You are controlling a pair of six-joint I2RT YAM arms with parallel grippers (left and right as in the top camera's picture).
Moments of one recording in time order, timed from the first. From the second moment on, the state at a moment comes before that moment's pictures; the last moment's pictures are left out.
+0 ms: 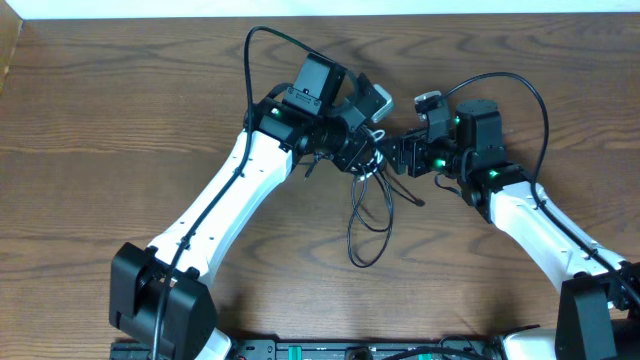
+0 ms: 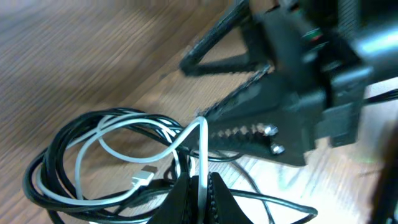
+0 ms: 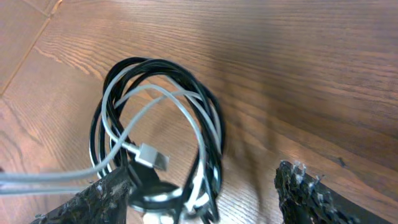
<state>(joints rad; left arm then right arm) -0.50 1.71 1.48 -0.76 0.49 0.26 0.25 1.55 0.86 0.00 -0.53 0.21</state>
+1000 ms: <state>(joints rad) -0.40 1.70 1.48 -0.69 0.92 0.22 0.20 1.71 0.86 0.12 -0.51 0.30</state>
